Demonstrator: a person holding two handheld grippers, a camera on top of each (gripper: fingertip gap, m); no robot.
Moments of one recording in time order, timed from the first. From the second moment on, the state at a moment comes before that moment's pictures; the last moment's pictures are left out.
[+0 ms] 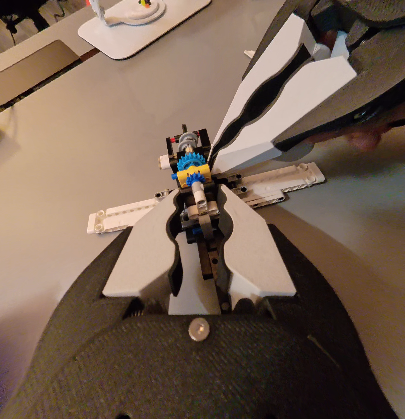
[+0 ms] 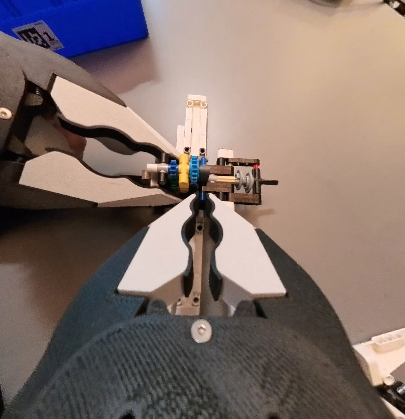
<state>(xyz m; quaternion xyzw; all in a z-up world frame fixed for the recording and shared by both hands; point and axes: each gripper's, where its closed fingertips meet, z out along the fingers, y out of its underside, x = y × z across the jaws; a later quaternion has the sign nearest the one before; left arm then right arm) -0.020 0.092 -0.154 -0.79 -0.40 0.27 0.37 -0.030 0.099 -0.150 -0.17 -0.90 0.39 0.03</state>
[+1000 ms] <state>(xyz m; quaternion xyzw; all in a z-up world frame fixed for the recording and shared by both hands) -0.025 0.102 -0.157 -0.80 -0.42 0.28 0.32 -0.028 0.121 -0.148 -0.29 -0.82 0.48 0.01</state>
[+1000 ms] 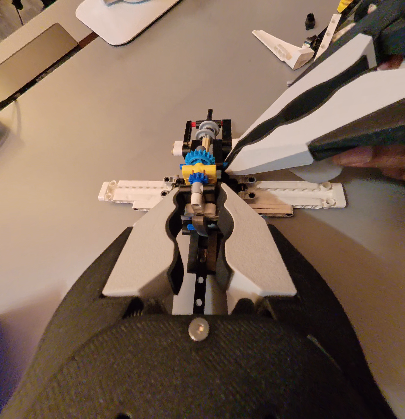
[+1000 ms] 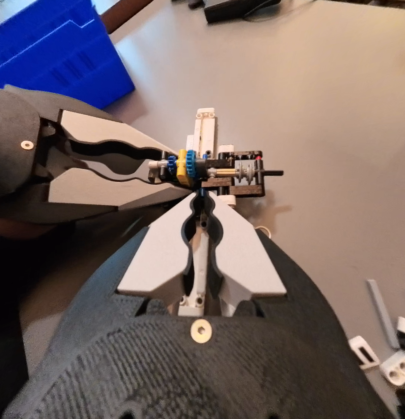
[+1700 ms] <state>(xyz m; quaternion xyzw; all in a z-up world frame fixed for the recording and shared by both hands) -0.021 0.107 -0.157 -0.80 -0.43 0.27 0.32 -0.007 0.132 -0.131 -0.29 -0.78 0.54 -0.12</state>
